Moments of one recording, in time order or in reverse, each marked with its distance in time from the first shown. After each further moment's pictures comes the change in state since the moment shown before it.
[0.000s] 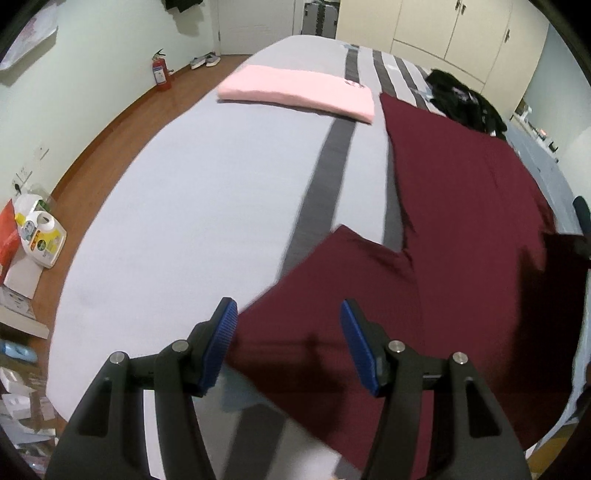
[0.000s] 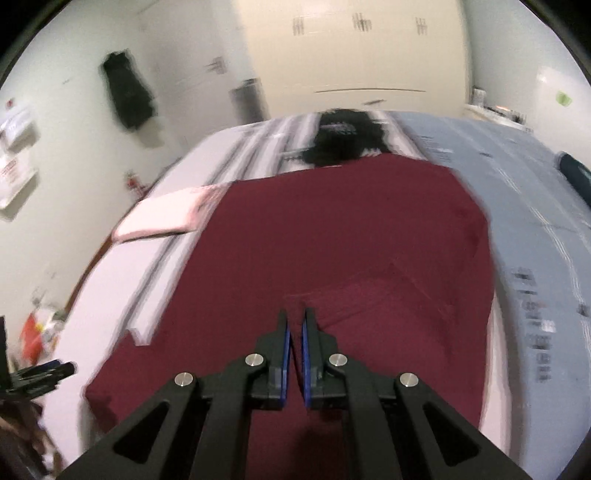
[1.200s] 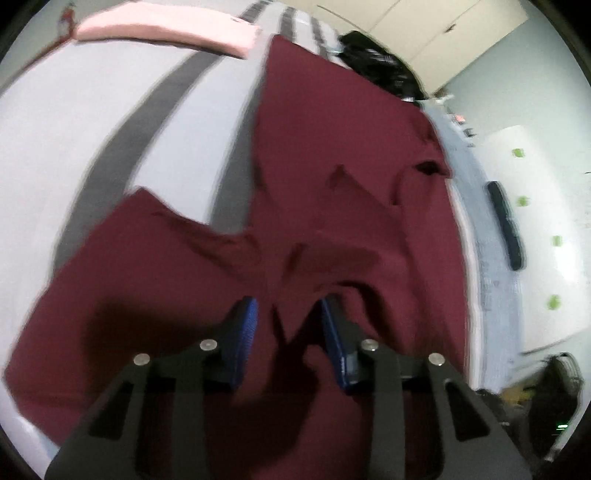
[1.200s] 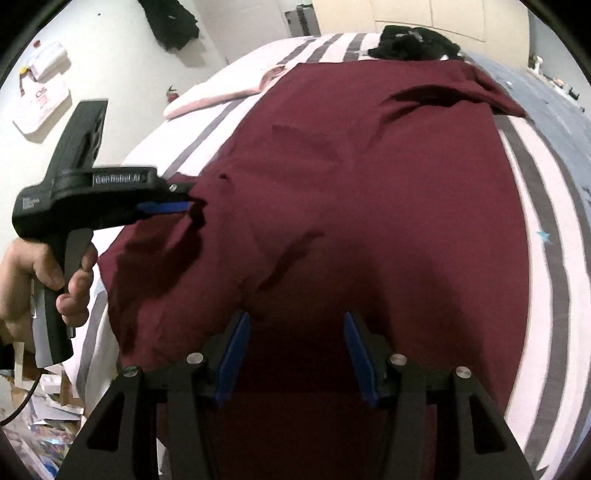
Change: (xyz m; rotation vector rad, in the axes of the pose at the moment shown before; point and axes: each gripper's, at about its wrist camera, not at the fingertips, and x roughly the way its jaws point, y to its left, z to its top) left arm 0.095 -0.096 -0.009 0.013 0.183 -0.521; right arm 0.034 0.043 -0.144 -0.097 0.285 0.115
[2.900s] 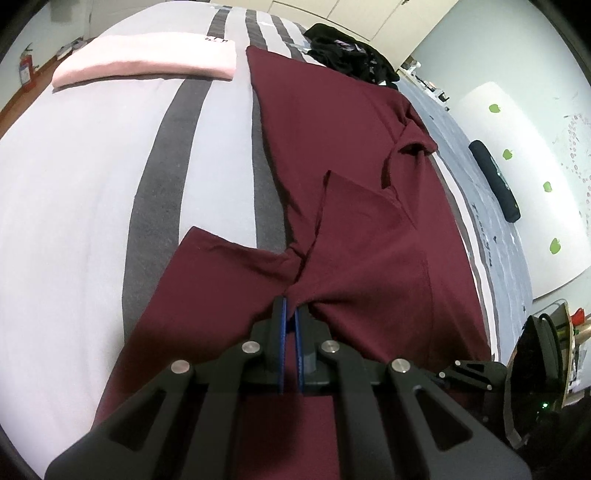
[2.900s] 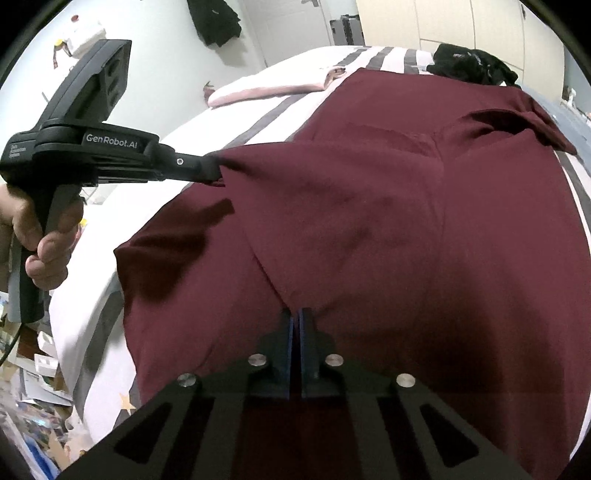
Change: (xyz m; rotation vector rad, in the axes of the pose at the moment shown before) left arm -0.041 0.030 0.000 0.204 0.019 0.033; right arm 0.050 0.055 0.010 -0.112 -0.059 0.066
